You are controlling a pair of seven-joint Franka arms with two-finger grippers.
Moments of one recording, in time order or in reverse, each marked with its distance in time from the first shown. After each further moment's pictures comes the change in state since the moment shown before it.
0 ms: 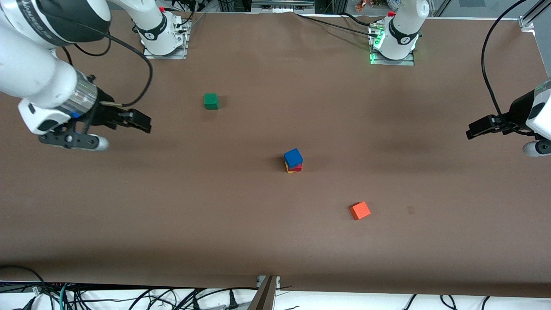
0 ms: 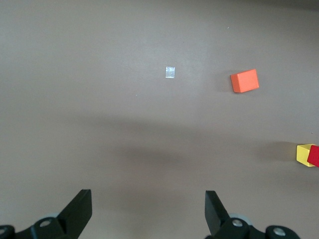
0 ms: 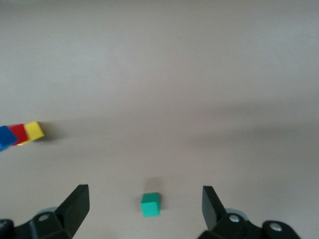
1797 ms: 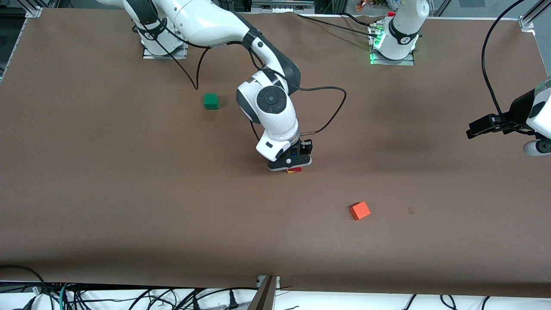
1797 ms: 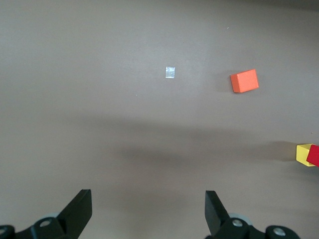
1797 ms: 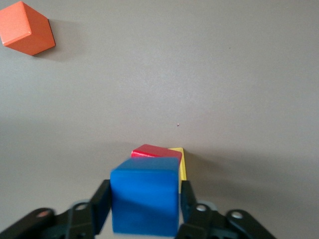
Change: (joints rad) left arm 0.000 -0.005 0.000 -0.002 0.000 0.000 0.000; right arm 0.380 0.707 0.157 0.387 0.032 0.583 0.250
